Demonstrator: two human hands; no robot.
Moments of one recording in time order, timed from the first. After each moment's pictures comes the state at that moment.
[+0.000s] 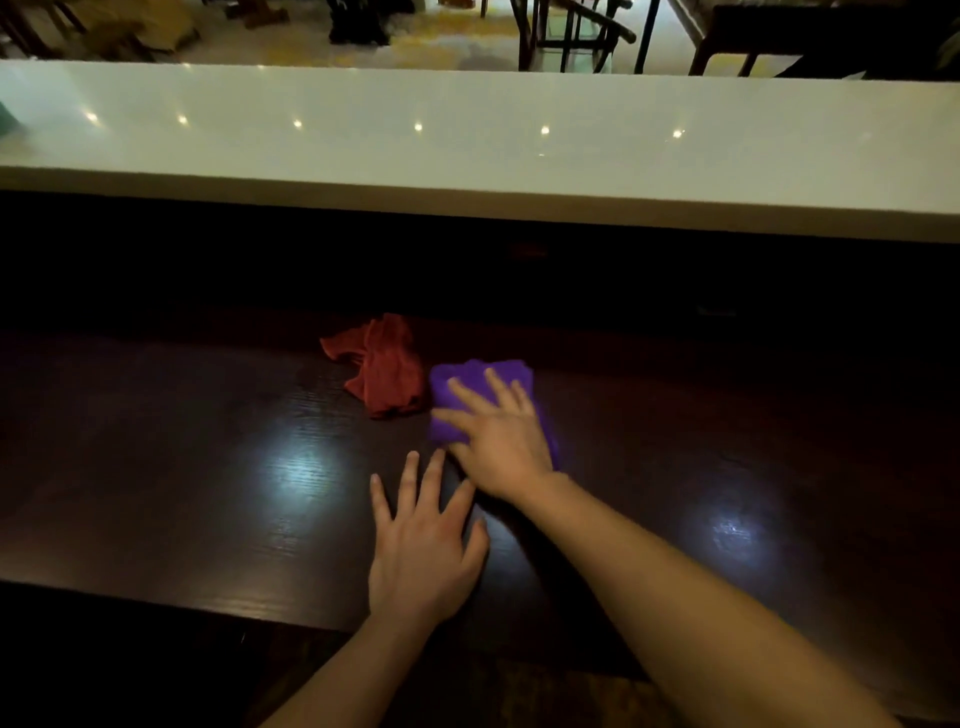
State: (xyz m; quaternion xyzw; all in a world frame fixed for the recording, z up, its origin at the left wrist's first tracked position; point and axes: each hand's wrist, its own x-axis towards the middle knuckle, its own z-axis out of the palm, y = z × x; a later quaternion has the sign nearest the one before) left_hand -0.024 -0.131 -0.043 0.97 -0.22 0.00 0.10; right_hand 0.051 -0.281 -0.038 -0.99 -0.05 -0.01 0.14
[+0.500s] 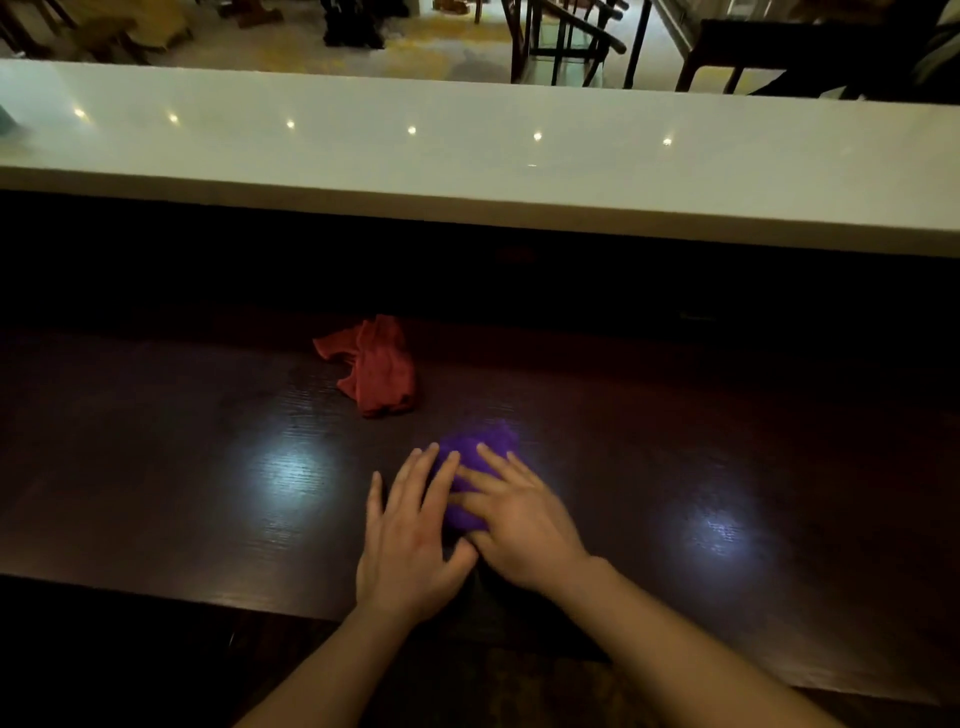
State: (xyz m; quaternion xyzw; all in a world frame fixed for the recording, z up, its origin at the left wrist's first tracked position) left_hand -0.032 -0.122 -0.033 0.94 -0.24 0.02 0.24; right_hand -0.047 -0.289 -0.021 -0.97 -0.14 0.03 0.20
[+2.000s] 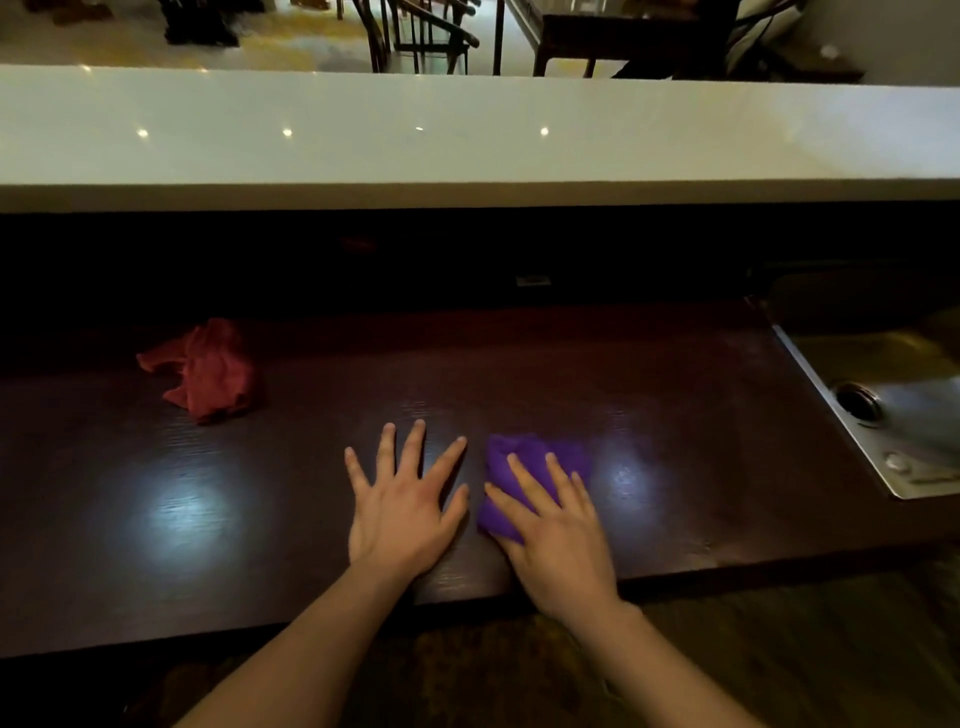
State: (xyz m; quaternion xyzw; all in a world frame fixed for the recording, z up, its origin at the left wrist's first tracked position) left_hand -0.069 -0.258 -0.040 0.95 -0.31 -0.03 0.08; right_hand -0.199 -0.409 -0.030 -0.99 0.13 -0.03 0.08
